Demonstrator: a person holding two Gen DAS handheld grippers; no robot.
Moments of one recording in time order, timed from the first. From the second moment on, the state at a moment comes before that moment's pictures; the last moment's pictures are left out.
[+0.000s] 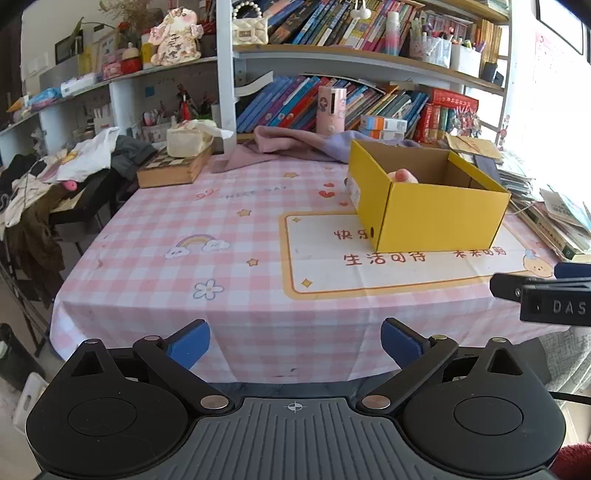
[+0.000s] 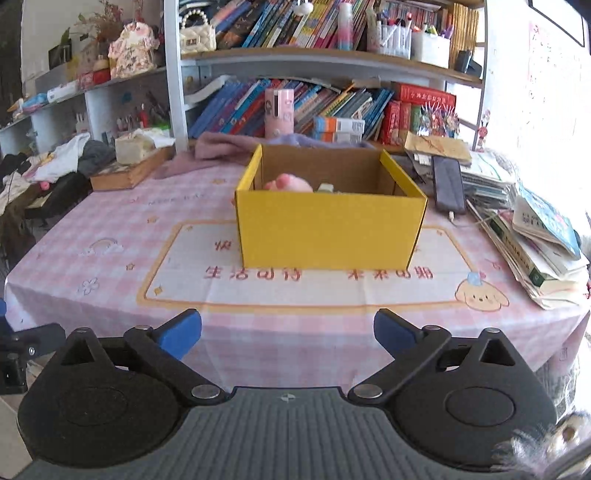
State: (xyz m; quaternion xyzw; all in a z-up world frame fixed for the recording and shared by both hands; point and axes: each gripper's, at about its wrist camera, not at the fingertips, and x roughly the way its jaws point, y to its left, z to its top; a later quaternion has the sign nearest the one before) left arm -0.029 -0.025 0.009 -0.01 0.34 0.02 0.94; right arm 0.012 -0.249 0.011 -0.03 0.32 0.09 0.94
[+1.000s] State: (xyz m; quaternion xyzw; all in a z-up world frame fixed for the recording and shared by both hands) left arm -0.029 -0.025 0.004 -0.01 0.36 0.03 0.93; right arm 0.009 -0.236 0.008 -0.07 0.35 0.12 0.93
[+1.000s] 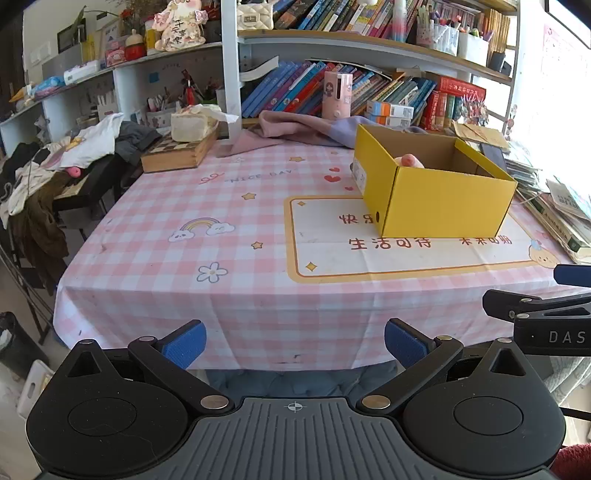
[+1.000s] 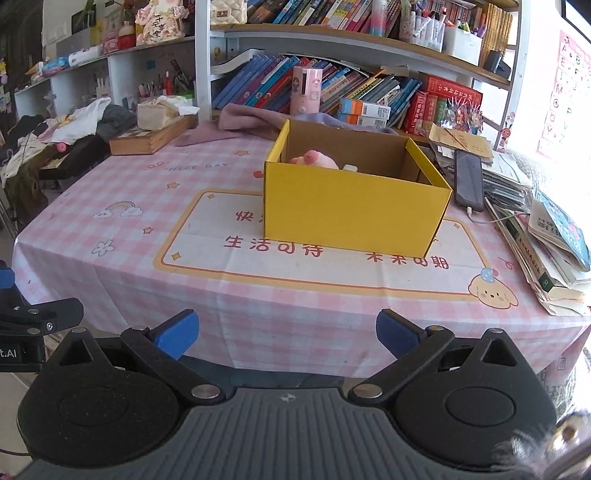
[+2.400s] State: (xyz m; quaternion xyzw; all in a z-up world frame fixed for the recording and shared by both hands) left arm -0.024 -0.022 0.001 -0.03 0.37 0.02 0.93; right arm 0.012 -0.235 0.004 -0.06 0.35 0.12 0.93
